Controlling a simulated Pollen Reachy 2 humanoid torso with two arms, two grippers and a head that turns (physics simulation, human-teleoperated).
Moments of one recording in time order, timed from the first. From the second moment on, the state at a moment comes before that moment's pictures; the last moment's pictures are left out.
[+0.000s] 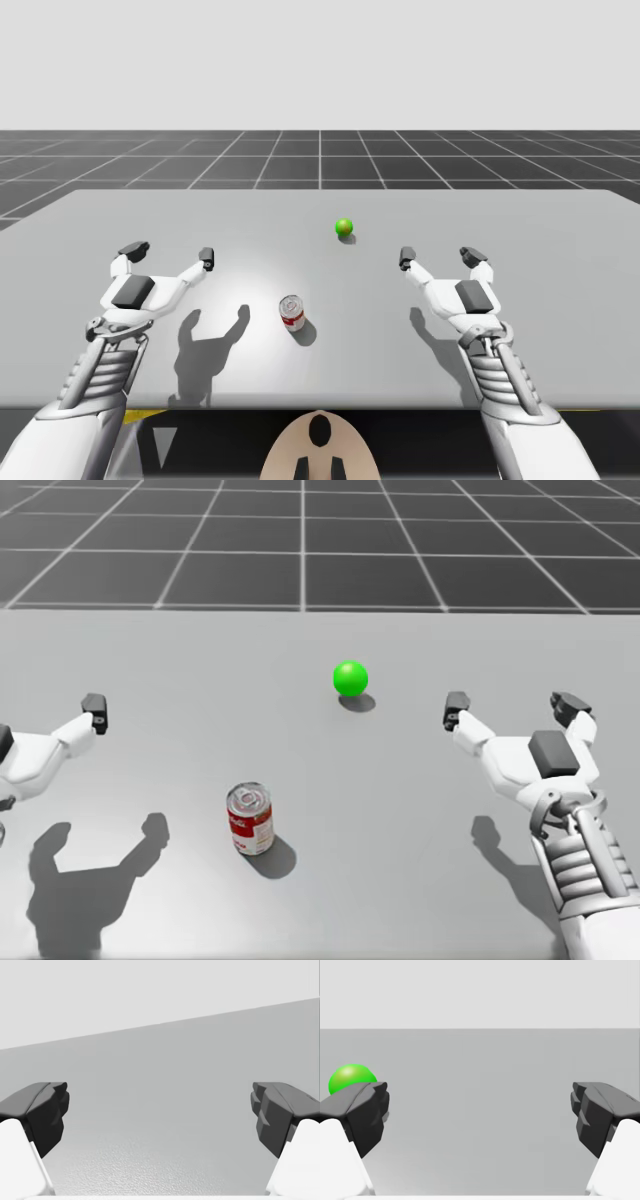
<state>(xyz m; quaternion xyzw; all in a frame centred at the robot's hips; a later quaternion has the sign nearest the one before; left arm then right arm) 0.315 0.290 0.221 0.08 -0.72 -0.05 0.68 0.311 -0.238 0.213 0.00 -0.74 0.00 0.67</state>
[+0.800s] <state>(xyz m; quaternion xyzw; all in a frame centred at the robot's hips) 0.276 0.257 0.241 -0.03 -0.70 -0.09 0.71 0.309 -0.235 0.212 -0.01 -0.74 0.01 0.68</state>
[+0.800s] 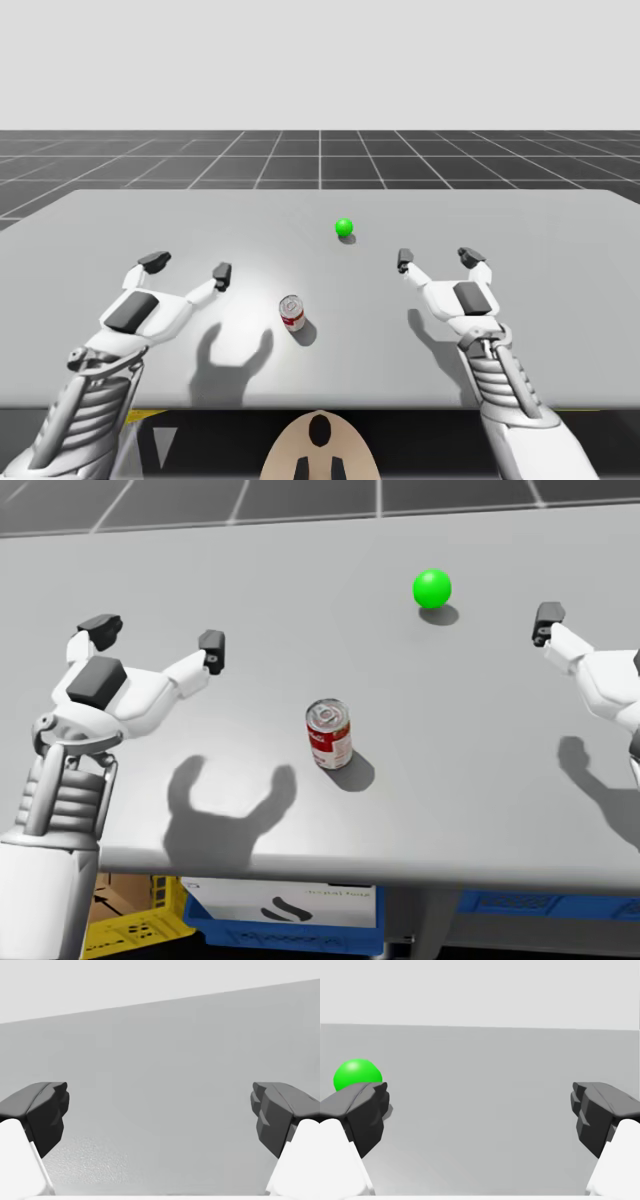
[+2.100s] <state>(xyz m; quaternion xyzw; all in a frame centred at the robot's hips) 0.290 0.141 0.163 -0.17 -0.51 -0.24 0.81 0.306 -0.241 0.220 -0.01 -0.75 0.00 0.67</state>
